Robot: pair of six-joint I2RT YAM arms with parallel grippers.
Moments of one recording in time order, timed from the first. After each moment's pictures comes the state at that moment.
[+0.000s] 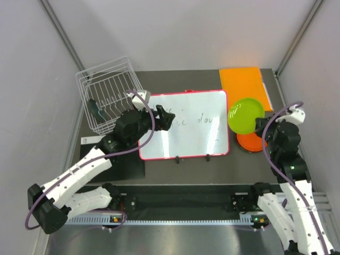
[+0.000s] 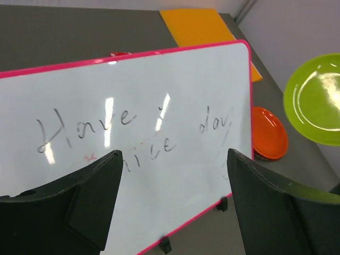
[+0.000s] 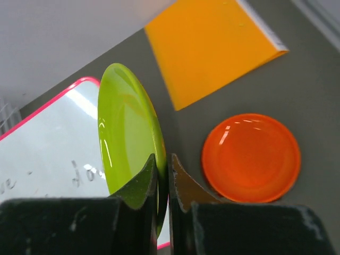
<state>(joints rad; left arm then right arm) -0.74 1.01 0.89 -0.04 -0.13 -0.46 0.16 0.57 0.77 -0.45 0.23 0.54</state>
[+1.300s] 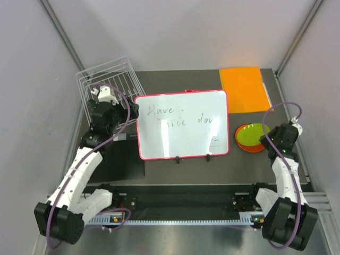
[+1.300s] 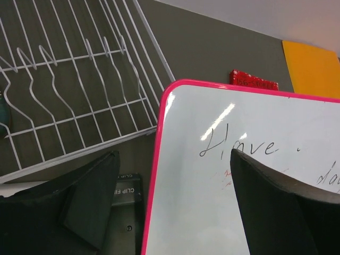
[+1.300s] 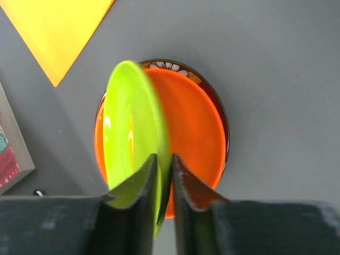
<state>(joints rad) -0.26 0.97 0.87 -0.18 -0.09 -0.42 -0.34 0.88 0.47 -0.24 -0.04 0.54</state>
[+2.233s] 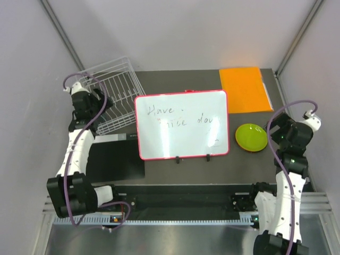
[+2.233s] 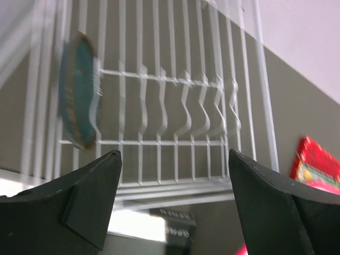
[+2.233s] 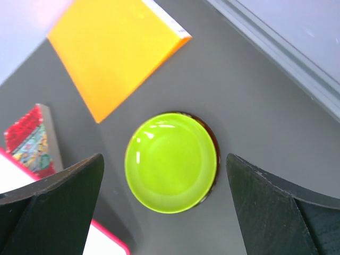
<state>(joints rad) 0.14 1.21 0.94 -0.14 0.02 -0.50 -0.34 0.64 0.68 -0.46 0.06 0.45</state>
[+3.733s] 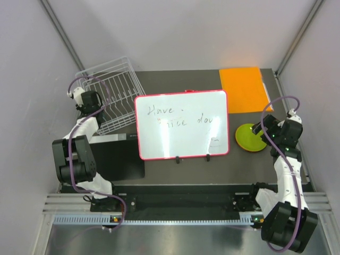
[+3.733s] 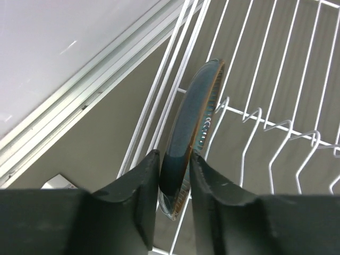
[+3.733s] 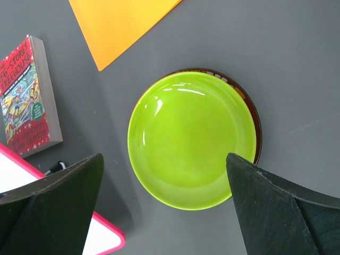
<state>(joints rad) 0.19 1.58 0.98 0.04 -0.40 -0.45 -0.34 0.87 0.55 -0.27 -0.19 0.42</state>
